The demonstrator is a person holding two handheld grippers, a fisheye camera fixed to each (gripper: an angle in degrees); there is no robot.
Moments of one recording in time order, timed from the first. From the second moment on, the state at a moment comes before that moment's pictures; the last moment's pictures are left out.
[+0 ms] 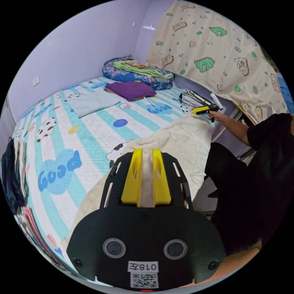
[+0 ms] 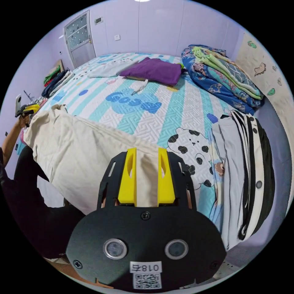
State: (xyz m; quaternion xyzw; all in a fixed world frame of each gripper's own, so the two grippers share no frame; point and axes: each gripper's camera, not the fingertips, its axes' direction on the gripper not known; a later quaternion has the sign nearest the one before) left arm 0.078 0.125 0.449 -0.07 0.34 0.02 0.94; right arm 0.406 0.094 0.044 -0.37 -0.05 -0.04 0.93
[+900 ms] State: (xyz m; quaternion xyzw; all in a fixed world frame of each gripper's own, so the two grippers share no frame) left arm 0.102 0.031 0.473 -0.11 0.33 -0.01 0.94; right arm 0.441 0.085 0.069 -0.39 -0.01 -0.15 0.91
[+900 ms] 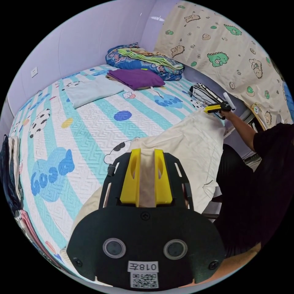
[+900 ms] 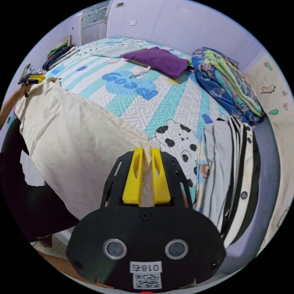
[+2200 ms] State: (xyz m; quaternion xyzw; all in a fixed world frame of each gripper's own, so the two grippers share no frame) left arm 0.110 -0.100 0.558 -0.27 0.23 -0.18 0.92; right arm 0.445 0.150 0.071 -0.29 -0.02 0.04 0.96
